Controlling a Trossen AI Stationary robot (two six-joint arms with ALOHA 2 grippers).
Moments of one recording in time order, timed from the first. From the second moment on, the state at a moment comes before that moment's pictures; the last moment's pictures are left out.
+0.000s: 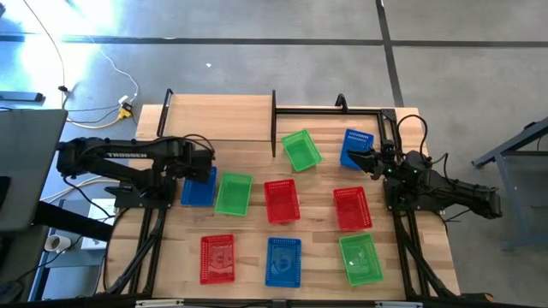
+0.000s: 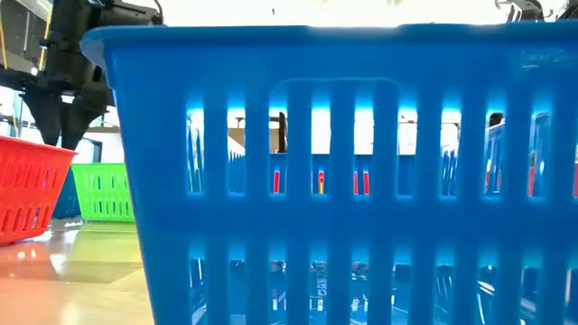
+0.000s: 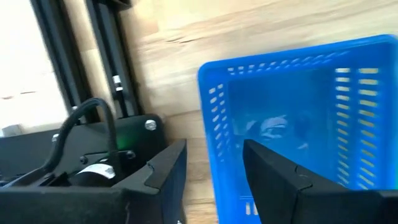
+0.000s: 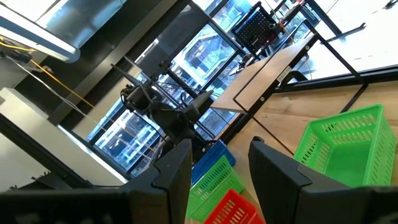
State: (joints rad) left arm 0.28 1.14 0.77 -1.34 -0.17 -1.20; right arm -0.29 0.03 0.01 0.16 0.00 0.81
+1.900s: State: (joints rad) left arm 0.30 1.53 0.77 -1.26 -0.17 -1.14; right arm -0.29 0.03 0.01 0.16 0.00 0.81
